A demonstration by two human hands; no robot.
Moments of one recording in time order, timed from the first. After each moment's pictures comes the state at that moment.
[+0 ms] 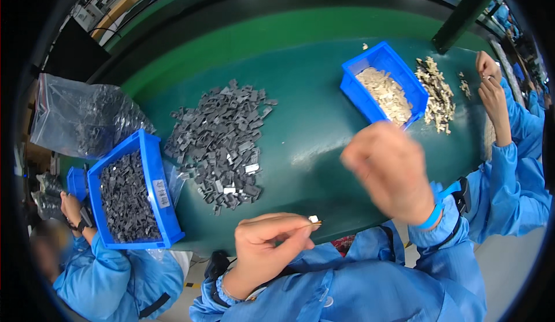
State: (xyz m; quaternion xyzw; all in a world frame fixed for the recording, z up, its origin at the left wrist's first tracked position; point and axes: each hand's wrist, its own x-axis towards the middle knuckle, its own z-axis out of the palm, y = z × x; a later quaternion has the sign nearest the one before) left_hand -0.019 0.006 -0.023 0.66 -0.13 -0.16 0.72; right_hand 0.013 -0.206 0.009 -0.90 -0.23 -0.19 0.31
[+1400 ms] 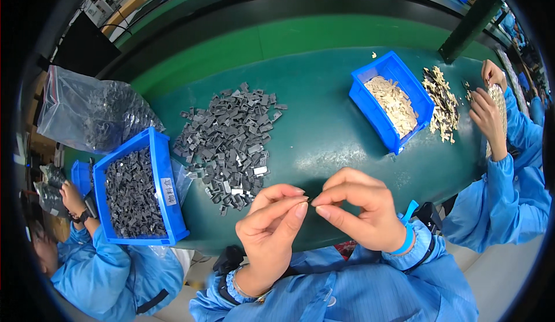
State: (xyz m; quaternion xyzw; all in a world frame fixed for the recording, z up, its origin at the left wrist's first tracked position) left_hand -0.015 -0.010 -0.033 0.60 -0.05 0.00 0.80; right_hand -0.011 -0.170 -0.015 -0.75 -0.15 -0.05 0.64
